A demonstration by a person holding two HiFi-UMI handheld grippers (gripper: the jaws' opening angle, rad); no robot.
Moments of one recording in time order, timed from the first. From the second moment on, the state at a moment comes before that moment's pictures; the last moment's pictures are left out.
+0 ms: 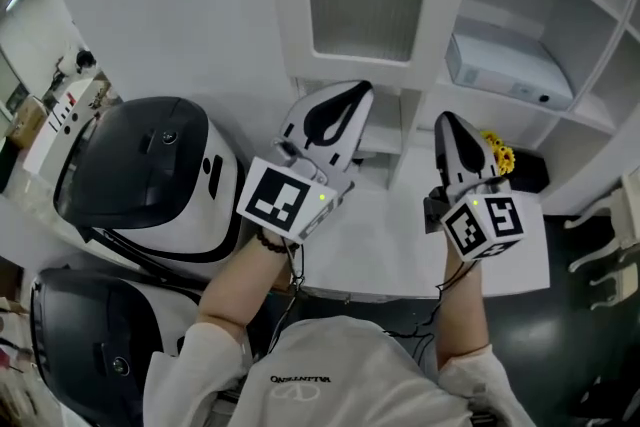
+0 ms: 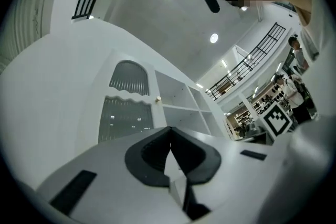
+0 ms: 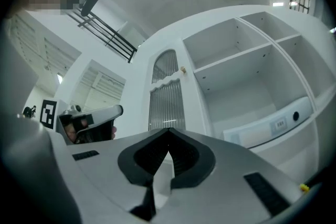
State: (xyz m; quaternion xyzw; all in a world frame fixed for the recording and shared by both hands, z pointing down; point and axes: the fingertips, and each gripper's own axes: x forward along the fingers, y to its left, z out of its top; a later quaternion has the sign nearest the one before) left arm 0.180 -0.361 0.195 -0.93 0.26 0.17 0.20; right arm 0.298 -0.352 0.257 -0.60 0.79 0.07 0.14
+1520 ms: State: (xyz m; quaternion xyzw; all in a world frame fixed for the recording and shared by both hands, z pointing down) left arm 0.074 -0.341 0.372 -0.92 0.39 0.10 0.04; right arm 0.297 -0.281 0.353 -0.65 0.76 0.00 0.09
